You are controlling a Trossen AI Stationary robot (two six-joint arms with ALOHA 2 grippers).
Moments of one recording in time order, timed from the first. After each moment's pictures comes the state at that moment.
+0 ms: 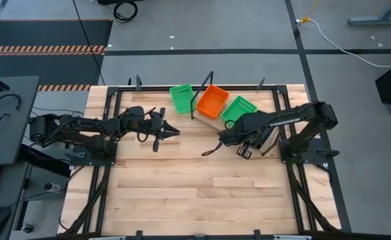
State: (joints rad) left arm 0.26 1.20 0.43 0.61 0.35 0.09; right arm 0.07 1.64 1.34 -1.57 0.13 0.68
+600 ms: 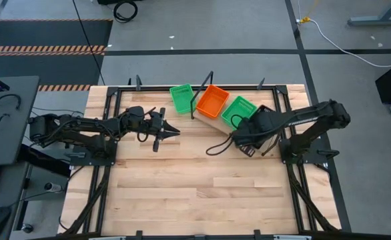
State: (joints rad) left arm 0.26 1.20 0.43 0.61 0.35 0.09; right arm 0.15 1.47 1.34 -1.57 0.27 0.88
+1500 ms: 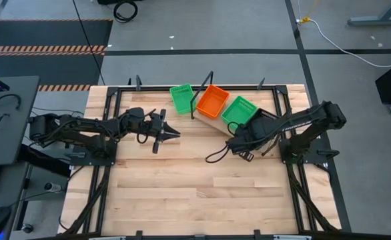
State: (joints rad) left arm 0.24 1.20 0.43 0.61 0.35 0.09; right arm 0.19 1.54 1.30 -1.53 0.27 0.86
